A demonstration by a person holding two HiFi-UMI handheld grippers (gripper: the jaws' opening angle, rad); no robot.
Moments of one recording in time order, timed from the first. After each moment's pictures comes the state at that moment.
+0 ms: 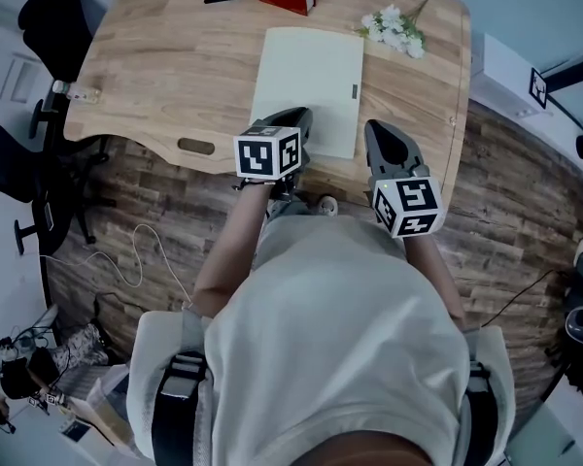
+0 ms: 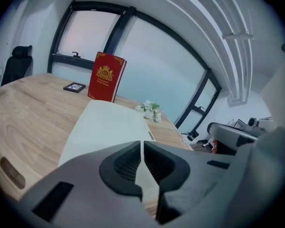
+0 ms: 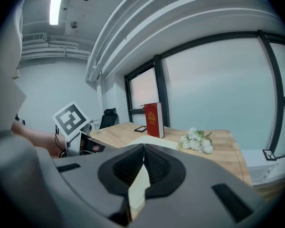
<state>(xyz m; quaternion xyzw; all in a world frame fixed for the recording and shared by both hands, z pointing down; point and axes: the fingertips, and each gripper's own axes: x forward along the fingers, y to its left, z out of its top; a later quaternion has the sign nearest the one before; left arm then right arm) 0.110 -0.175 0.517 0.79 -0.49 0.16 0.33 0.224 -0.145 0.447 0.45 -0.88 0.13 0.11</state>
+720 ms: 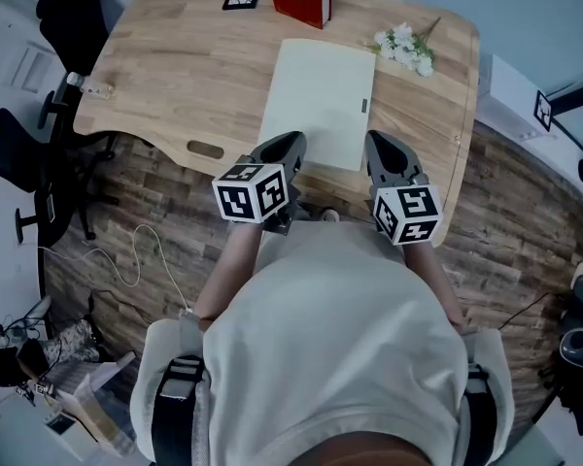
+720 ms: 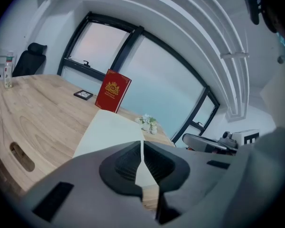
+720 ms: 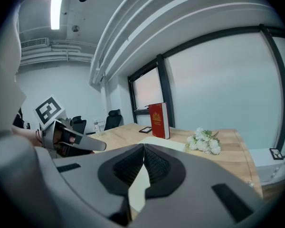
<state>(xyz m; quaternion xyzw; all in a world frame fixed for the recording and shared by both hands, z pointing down) 0.085 -0.130 0.469 0.79 -0.52 0.07 0.33 0.208 -0.147 0.446 0.42 -0.89 0.14 0.10</state>
